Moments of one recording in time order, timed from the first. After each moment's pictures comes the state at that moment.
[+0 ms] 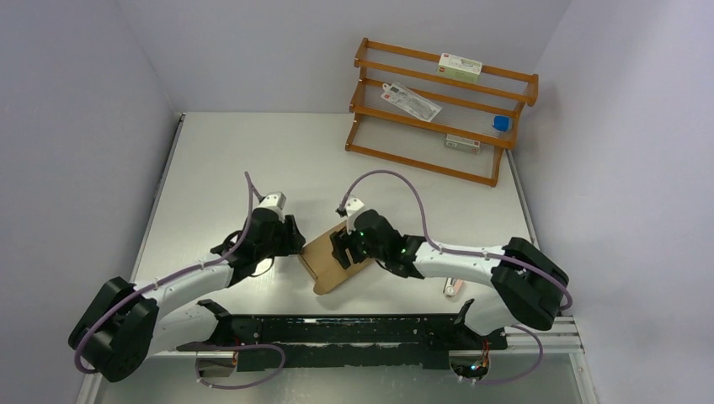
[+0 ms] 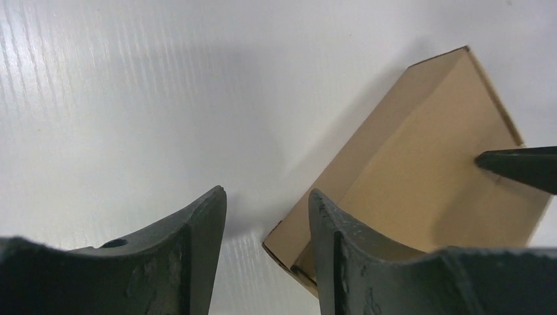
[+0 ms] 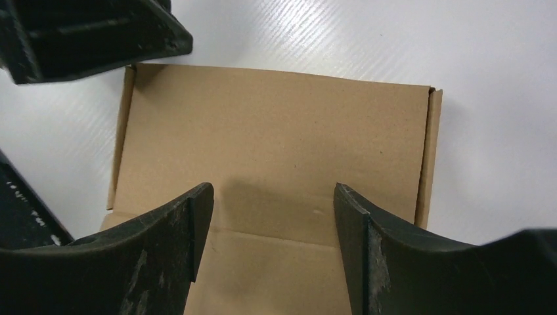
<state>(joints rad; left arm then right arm) -0.58 1.12 0.38 0.08 -0.09 -0.57 0.96 1.43 0.69 0.12 0.04 0.23</state>
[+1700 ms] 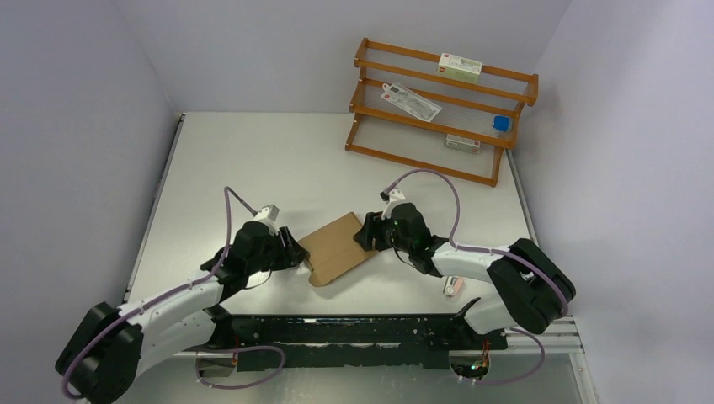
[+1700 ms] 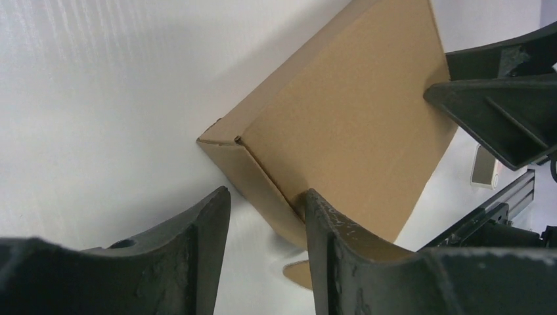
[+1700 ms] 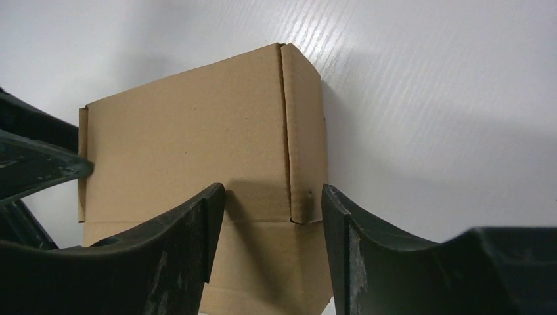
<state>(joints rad) -0.59 0.91 0.25 0.05 0.08 -0.77 0.69 1.40 0.46 0.42 -0.08 0.45</state>
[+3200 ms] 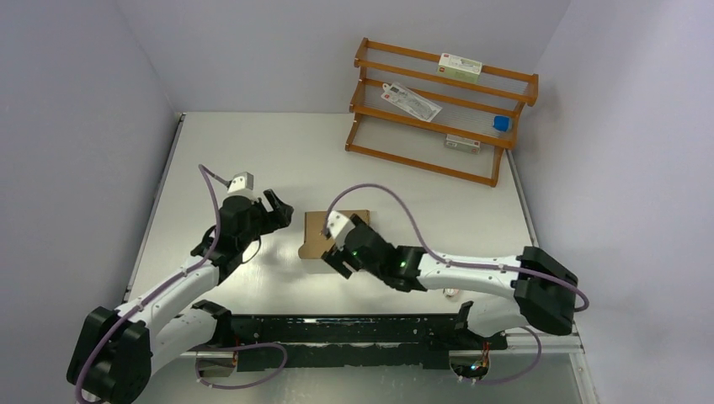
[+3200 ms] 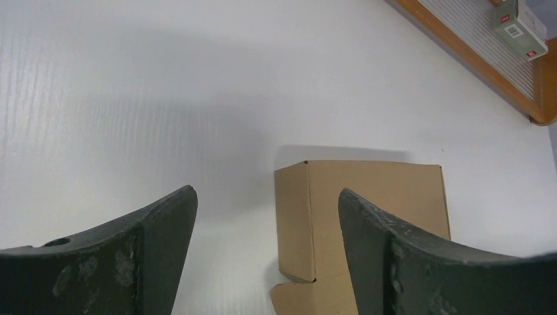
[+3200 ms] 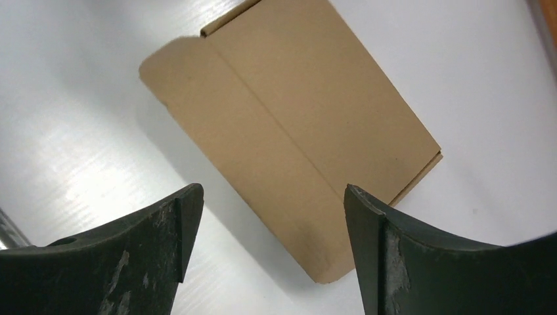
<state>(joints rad) -0.40 0.98 0.40 0.15 -0.11 -0.62 1.12 1.32 0.70 0.04 0.29 -0.04</state>
